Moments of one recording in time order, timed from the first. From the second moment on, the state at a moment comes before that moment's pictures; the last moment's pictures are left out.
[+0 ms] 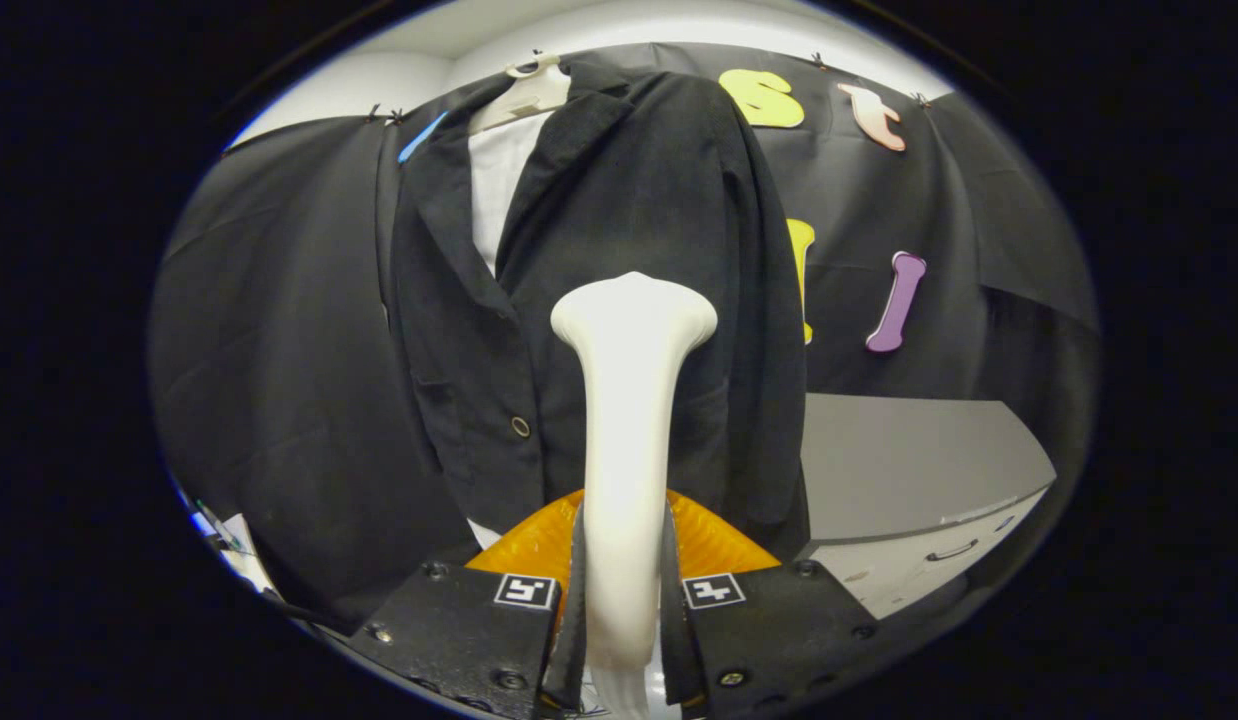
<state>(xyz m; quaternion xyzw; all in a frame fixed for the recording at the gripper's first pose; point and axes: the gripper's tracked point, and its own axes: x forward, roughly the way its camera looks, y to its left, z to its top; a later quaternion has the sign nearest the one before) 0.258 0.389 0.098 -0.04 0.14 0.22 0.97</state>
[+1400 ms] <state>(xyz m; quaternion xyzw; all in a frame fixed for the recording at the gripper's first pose) 0.255 0.376 -0.021 -0.07 0.22 0.20 0.95</state>
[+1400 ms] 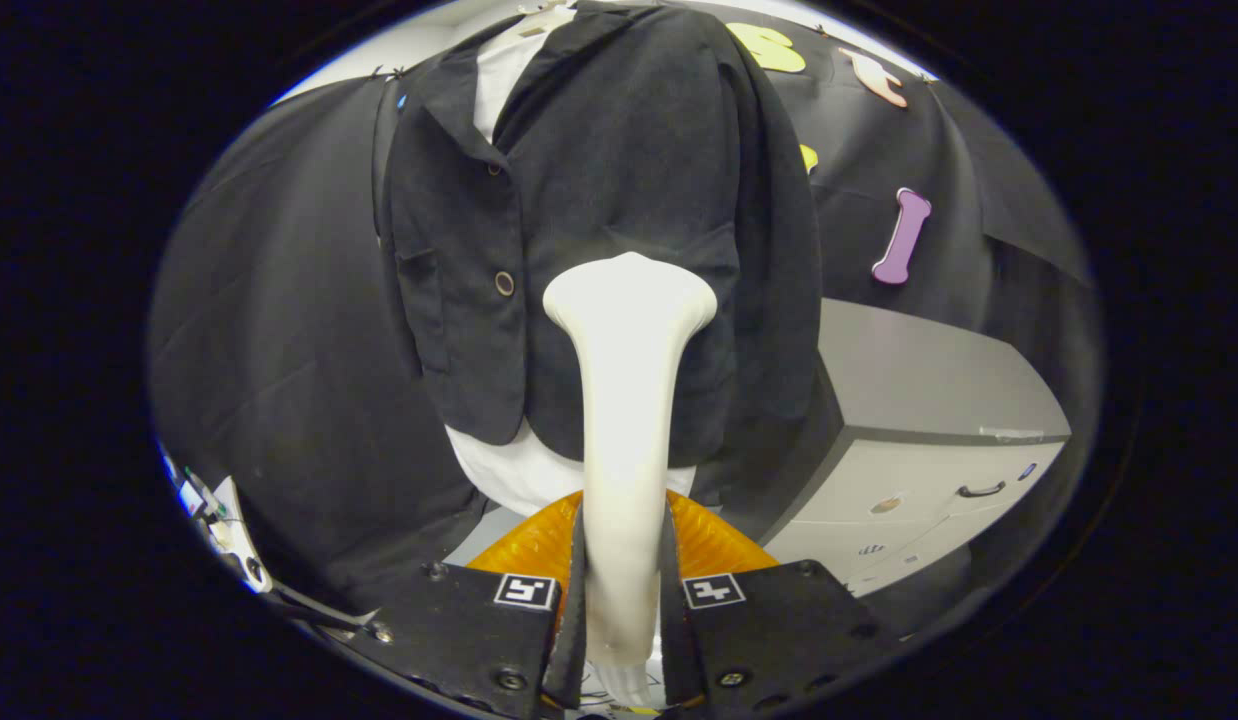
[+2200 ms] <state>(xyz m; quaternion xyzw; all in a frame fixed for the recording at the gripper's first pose) 0.249 0.378 -0.053 -0.08 0.25 0.20 0.94</state>
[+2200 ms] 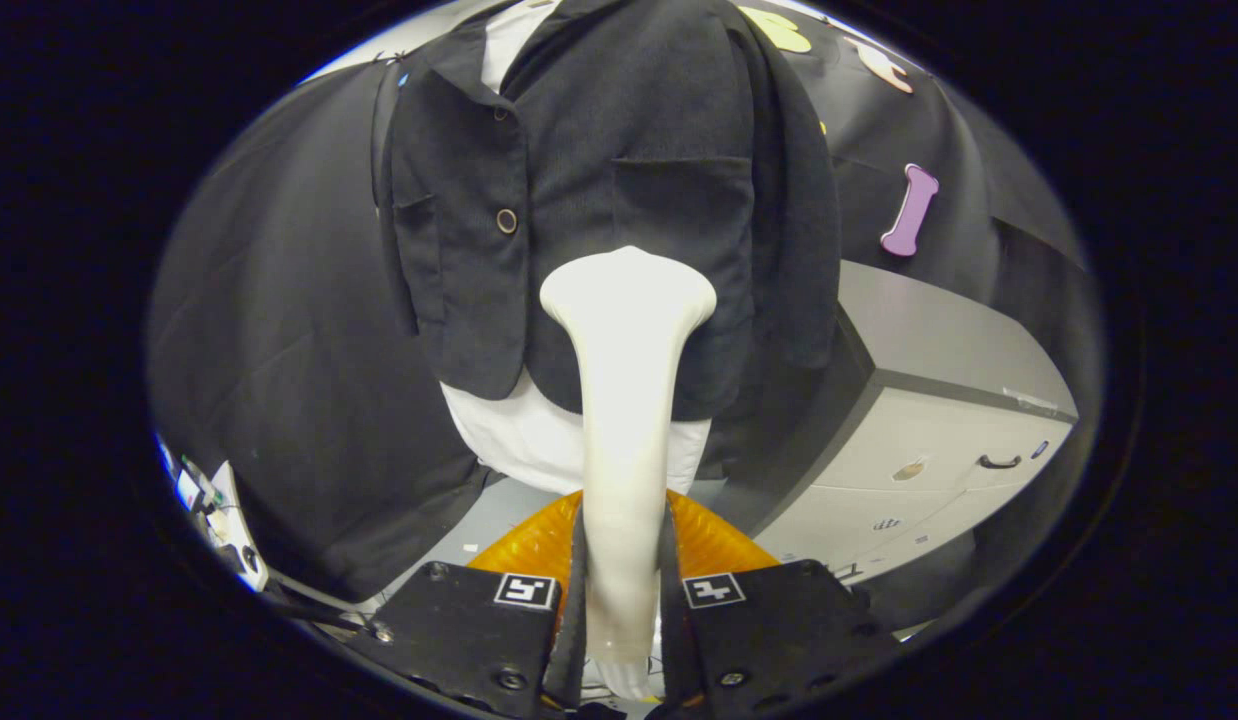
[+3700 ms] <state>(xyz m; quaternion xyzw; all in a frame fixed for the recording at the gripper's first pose) 0.166 0.588 0.239 -0.07 -0.01 0.31 0.95</state>
